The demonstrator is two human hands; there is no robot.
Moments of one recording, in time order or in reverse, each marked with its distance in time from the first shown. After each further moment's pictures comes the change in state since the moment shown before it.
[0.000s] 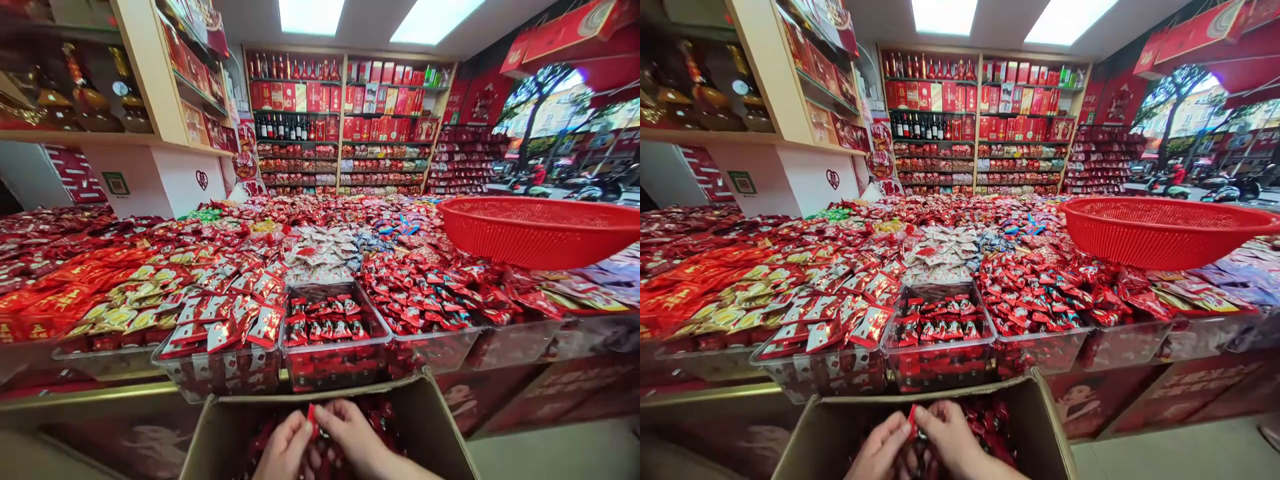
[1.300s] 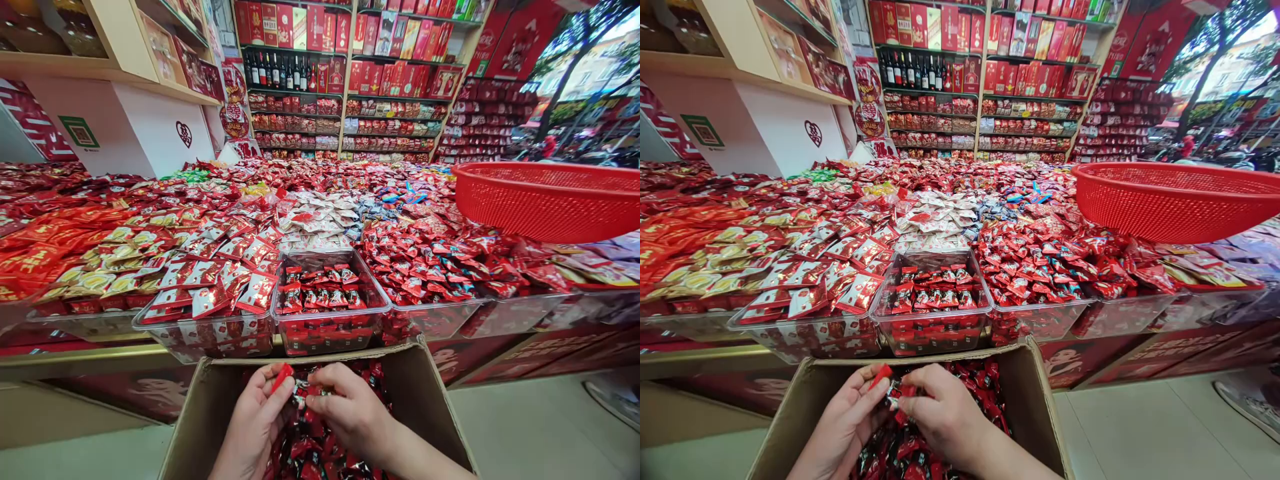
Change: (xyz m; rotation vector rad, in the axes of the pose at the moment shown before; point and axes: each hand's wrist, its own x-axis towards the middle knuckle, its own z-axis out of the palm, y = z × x) left_hand -0.019 0.029 -0.001 -0.810 0.232 -0.117; right_hand -0.044 -0.035 -0.025 -0.796 -0.013 -1.050
